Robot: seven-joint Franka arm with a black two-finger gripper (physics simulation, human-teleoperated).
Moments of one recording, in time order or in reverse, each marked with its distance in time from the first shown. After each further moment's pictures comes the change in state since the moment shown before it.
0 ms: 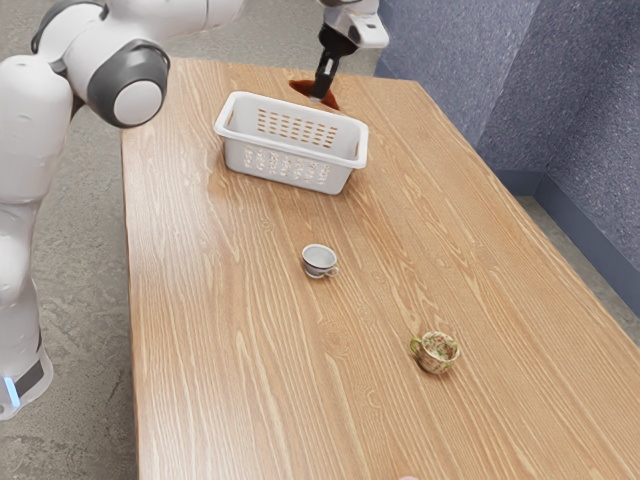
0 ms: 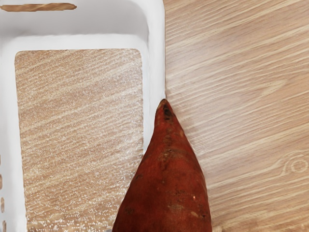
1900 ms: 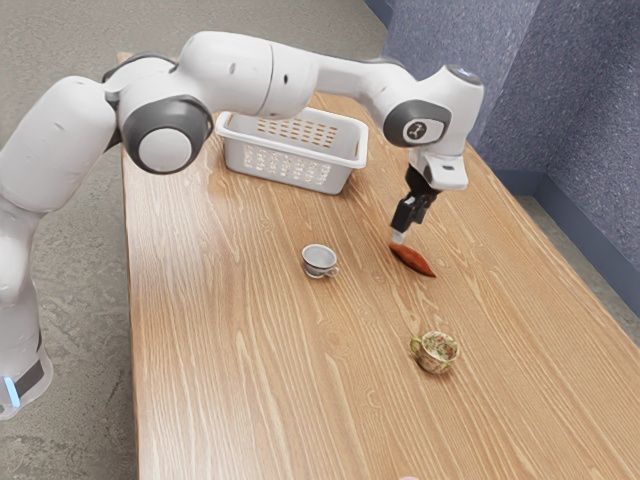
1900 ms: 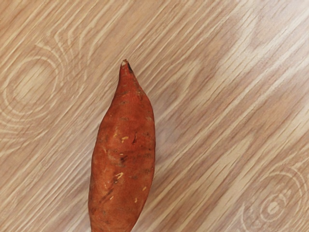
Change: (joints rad) arm -0.008 0.251 -0.437 -0.005 -0.079 0.370 0.098
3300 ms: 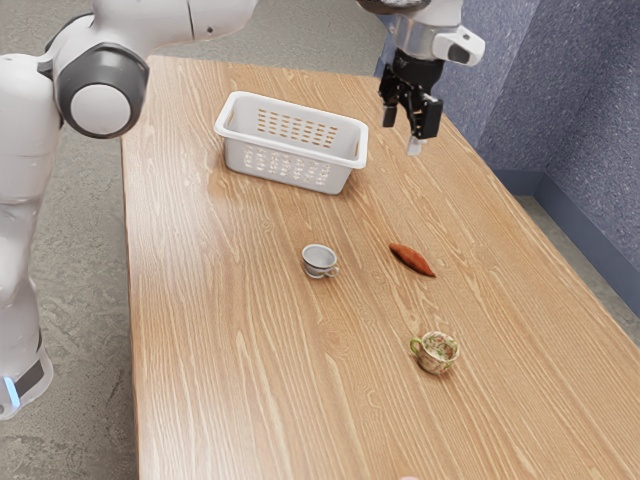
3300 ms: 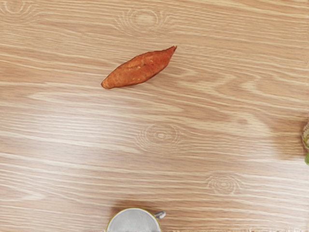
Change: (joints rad) arm -0.060 -0.290 0.013 0.134 -0.007 -0.373 -1.015
